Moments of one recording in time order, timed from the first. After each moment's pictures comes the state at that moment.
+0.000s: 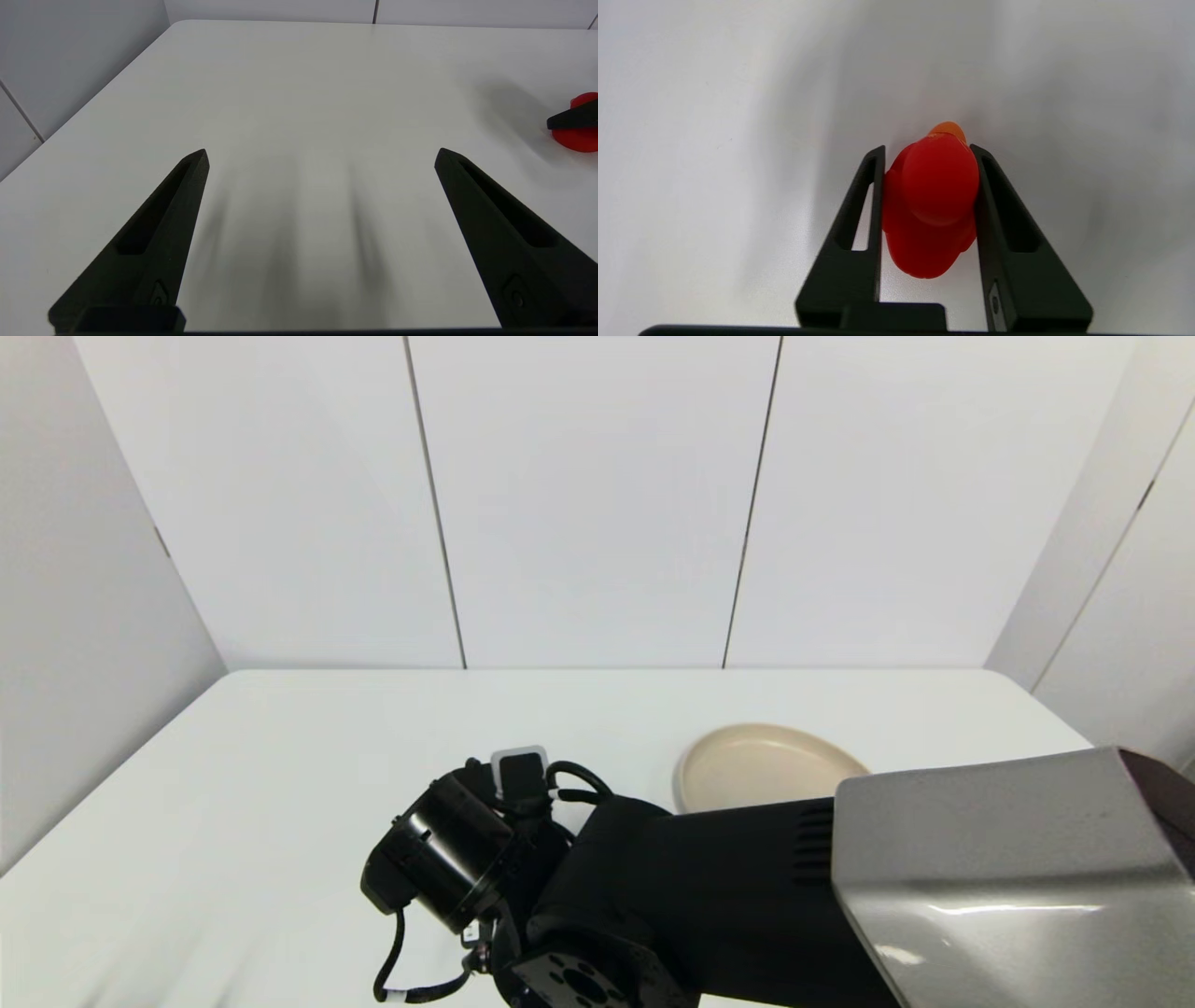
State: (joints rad) left arm 0.01 0.00 0.00 0.00 0.00 0.01; right arm 1.11 2.27 -1.67 0.36 -0.56 0.69
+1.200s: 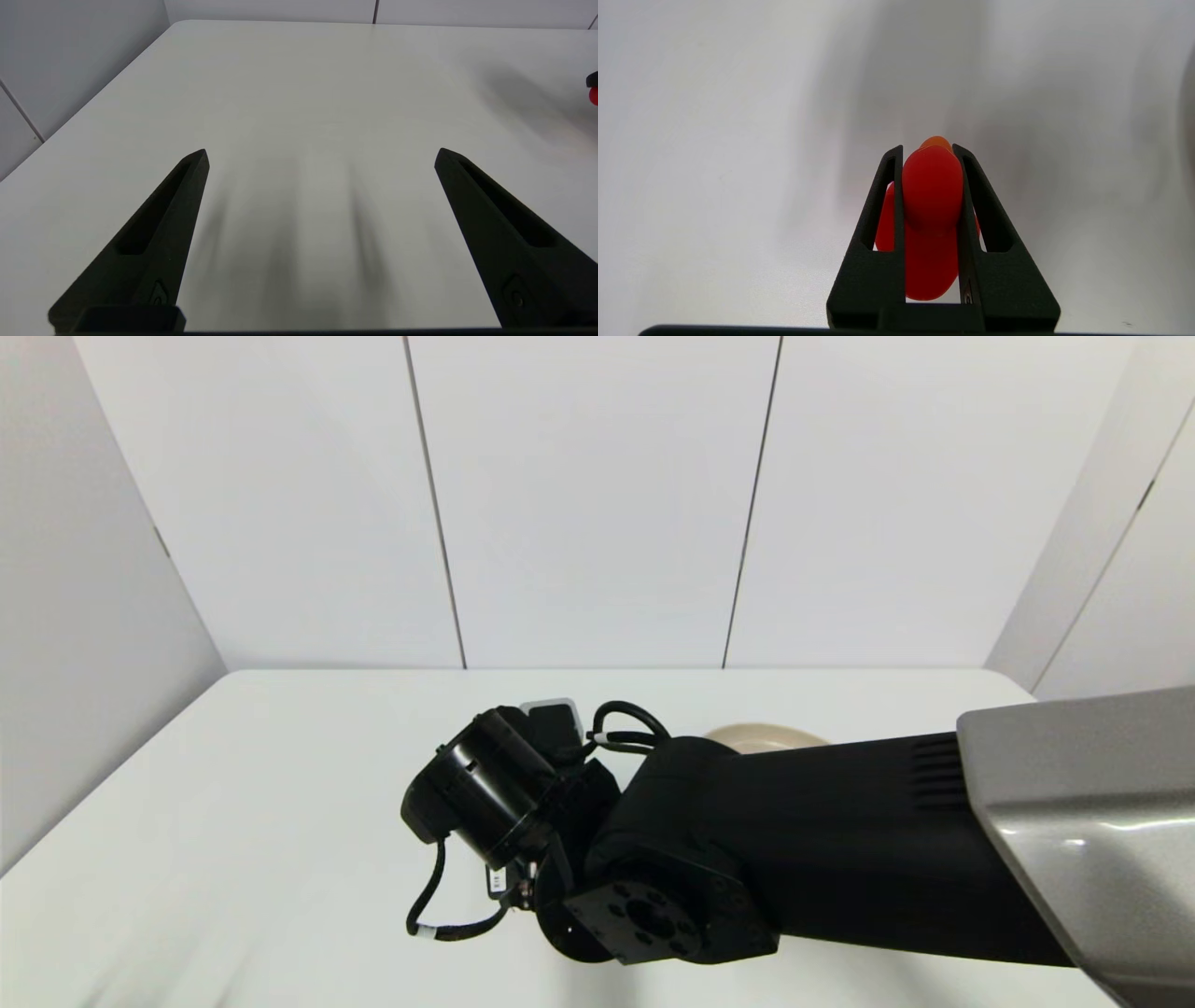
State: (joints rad) left arm 0.01 0.00 0.00 0.00 0.00 0.01; right arm 1.06 2.18 -1.65 0.36 -0.56 0.63
